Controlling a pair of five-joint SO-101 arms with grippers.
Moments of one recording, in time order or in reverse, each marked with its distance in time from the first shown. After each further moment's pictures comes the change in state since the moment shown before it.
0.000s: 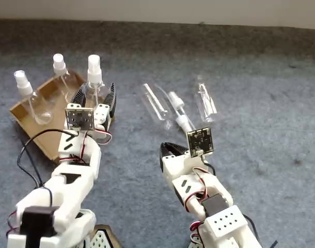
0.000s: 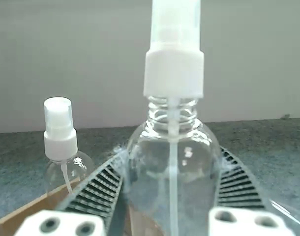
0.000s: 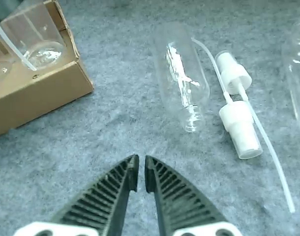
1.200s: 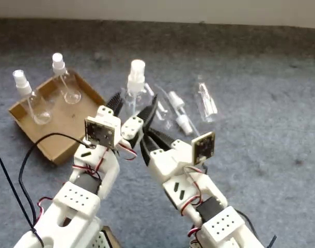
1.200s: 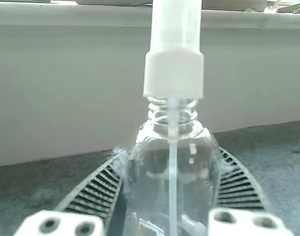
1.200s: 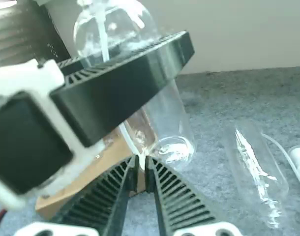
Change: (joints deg) left arm 19.8 -36.6 3.3 29.2 3.4; right arm -8.7 0.0 0.0 -23.5 -9.1
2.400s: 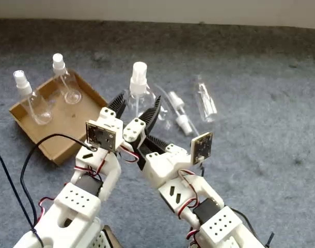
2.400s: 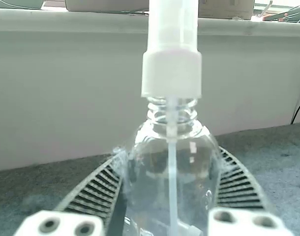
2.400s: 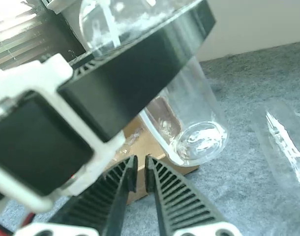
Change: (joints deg) left arm 4.9 -0.4 0.9 -0.1 0.3; right arm -2.5 0.1 0.0 -0.3 -7.7
